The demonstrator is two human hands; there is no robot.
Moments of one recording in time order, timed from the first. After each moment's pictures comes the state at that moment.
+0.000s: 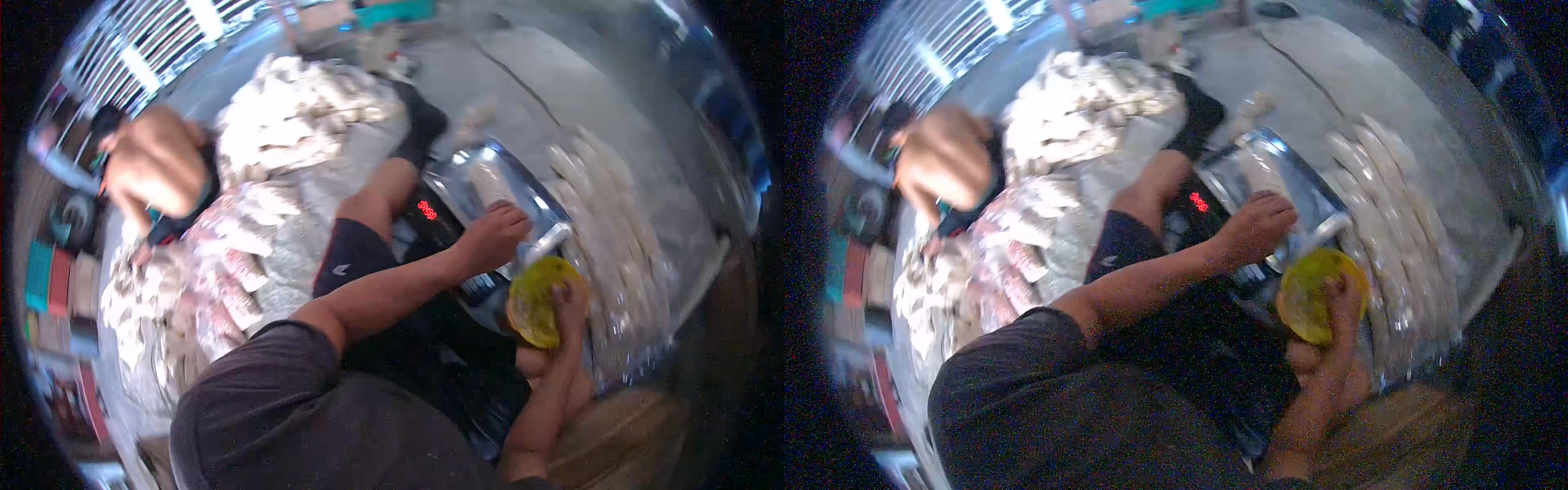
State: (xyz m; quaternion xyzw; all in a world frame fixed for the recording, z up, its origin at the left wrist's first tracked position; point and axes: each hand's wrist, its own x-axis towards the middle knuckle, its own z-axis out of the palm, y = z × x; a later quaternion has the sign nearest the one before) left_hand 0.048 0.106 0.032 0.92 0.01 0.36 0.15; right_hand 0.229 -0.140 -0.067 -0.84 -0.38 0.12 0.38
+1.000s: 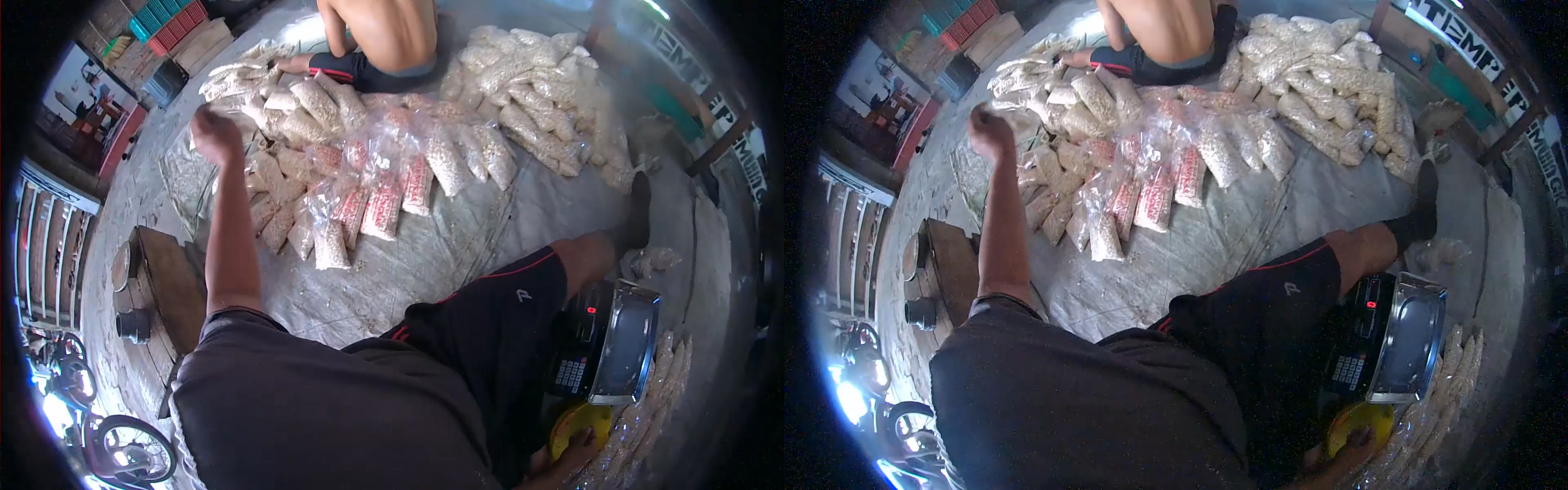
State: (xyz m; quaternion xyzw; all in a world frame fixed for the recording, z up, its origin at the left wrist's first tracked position) left_hand -0.767 0.114 0.170 0.25 0.73 0.46 -0.43; right_hand 0.215 -0.152 -0.086 -0.81 -0.35 0.22 0.42
